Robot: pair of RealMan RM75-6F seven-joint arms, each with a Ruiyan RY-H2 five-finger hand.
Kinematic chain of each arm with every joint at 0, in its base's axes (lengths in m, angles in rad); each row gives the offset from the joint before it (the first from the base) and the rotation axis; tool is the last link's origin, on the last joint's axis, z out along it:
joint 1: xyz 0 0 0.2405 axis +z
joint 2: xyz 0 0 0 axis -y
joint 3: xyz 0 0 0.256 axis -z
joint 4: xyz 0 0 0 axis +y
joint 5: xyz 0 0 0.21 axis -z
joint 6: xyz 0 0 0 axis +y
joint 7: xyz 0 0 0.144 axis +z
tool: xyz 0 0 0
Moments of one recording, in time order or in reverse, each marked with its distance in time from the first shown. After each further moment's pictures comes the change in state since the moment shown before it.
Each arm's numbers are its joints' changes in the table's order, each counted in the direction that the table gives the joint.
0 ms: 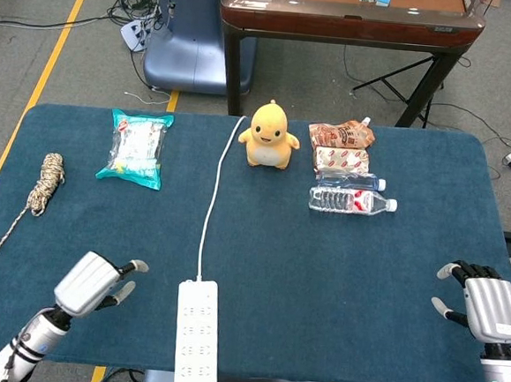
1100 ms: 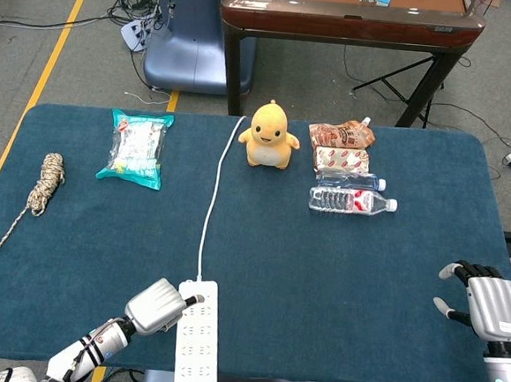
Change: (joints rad) left arm -0.194 0.121 -0.024 -0.175 0.304 -0.437 0.421; right arm 0.009 0.003 0.002 0.039 -0.009 -0.028 0.062
